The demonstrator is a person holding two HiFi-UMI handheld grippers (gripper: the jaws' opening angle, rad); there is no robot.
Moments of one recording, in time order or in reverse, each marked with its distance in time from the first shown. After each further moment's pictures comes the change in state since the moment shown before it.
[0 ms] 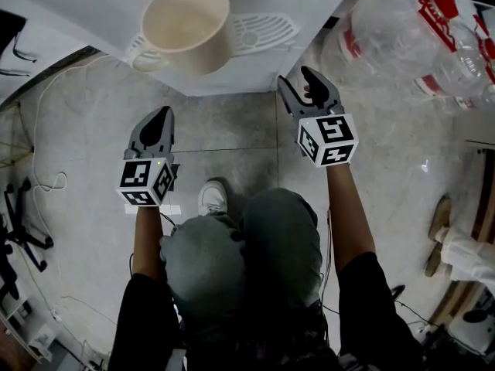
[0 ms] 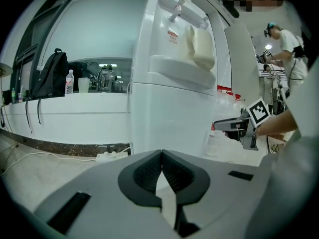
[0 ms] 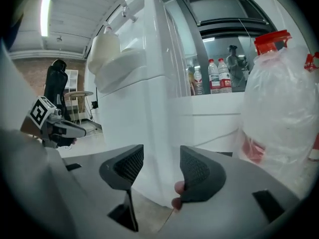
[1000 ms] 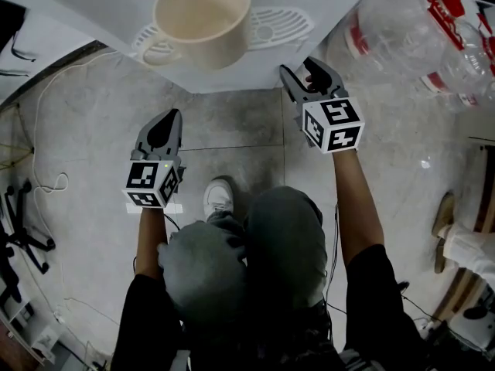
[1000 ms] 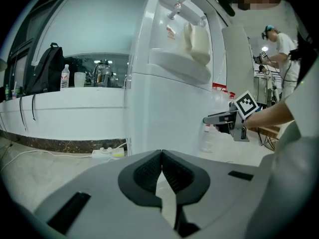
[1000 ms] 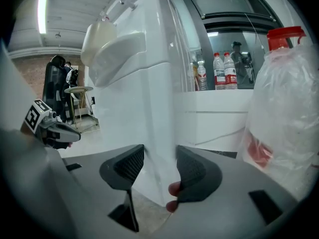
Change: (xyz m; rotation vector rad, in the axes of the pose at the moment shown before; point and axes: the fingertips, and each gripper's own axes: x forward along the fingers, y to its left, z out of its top) left arm 0.000 -0.002 -0.020 0.012 0.022 -0.068; right arm 0.023 0.003 0.003 -0.019 0.058 0.006
